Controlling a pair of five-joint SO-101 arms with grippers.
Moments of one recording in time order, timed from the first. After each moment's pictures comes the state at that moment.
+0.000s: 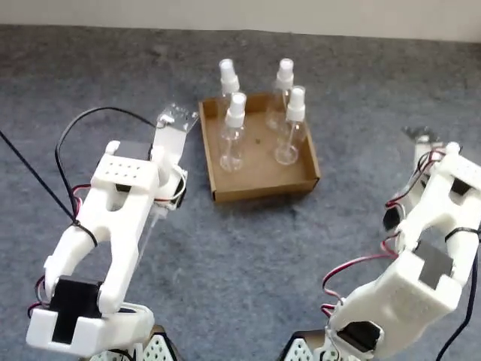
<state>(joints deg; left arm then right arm) 2.2 -9.5 29.0 68.9 -7.2 30.2 11.1 2.3 79.9 43.8</state>
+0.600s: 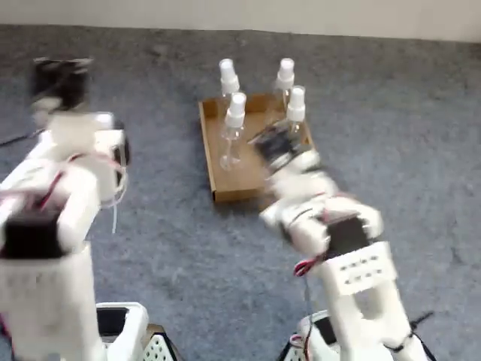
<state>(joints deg) -8.3 -49.3 16.1 73.7 2.0 -27.2 -49.6 42.3 68.3 20.7</state>
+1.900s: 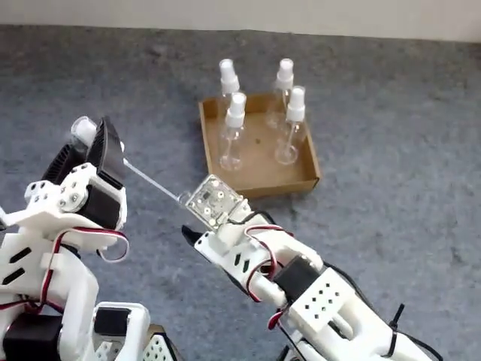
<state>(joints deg) -4.3 -76.4 33.4 57.7 31.2 -47.6 -56.4 63.3 33.6 11.6</state>
